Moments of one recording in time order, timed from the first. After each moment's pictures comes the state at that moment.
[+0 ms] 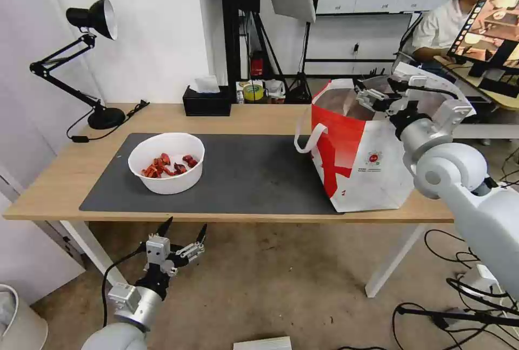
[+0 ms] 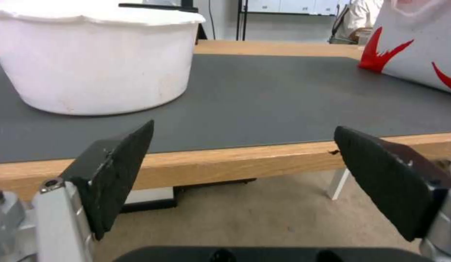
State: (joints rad) left arm 1.65 -1.12 -0.48 -2.09 -0.39 -0.08 0.00; right arm -0.62 0.71 0.15 1.89 1.04 -0.16 0.28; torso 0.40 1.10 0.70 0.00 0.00
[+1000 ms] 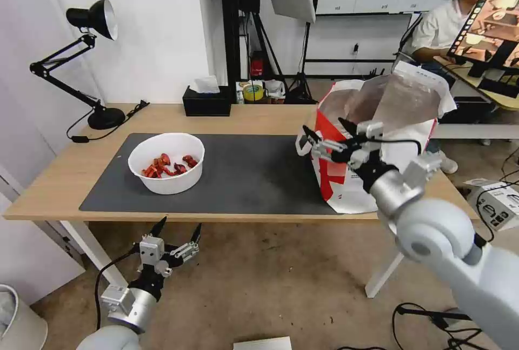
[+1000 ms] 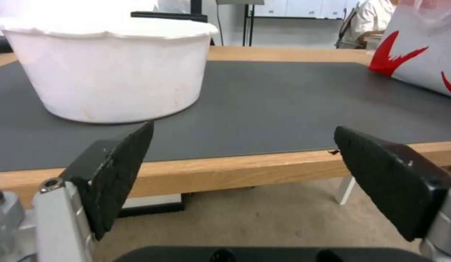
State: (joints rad) left arm 1.67 -1.13 -0.51 -2.10 -0.38 -0.08 0.00; right arm -1.00 0.70 0.21 2.26 0.94 -0.17 0.27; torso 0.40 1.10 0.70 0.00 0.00
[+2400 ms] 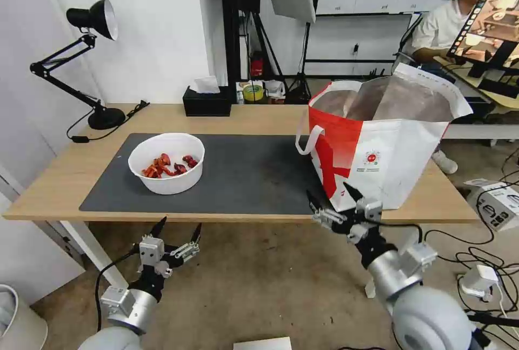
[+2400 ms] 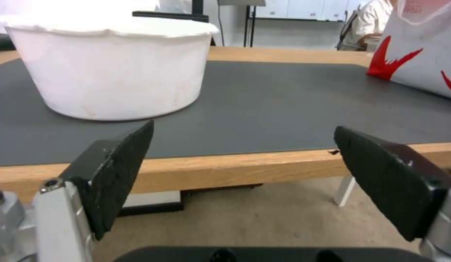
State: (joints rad) left arm 1.68 -1.15 -0.51 -2.10 -0.38 -0.09 0.00; right arm -1.52 0.87 0.29 2.27 0.58 0.00 0.25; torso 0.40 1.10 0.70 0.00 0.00
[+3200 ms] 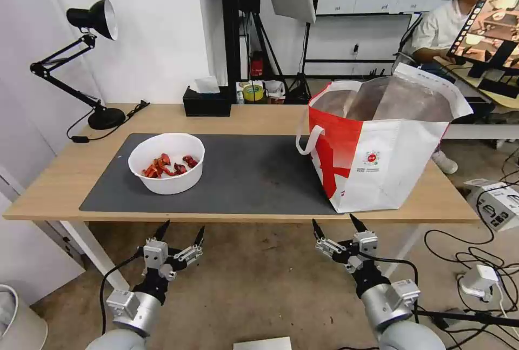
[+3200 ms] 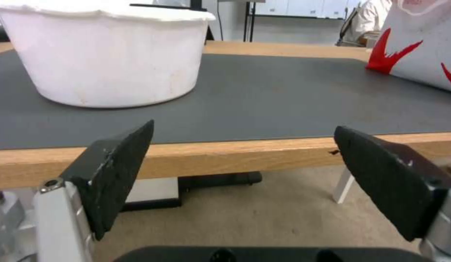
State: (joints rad) left arm 1.68 -1.16 -0.49 -2.08 -0.37 -0.11 0.00; right arm -1.60 0.97 0.26 2.16 0.45 0.07 0.30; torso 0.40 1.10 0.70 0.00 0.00
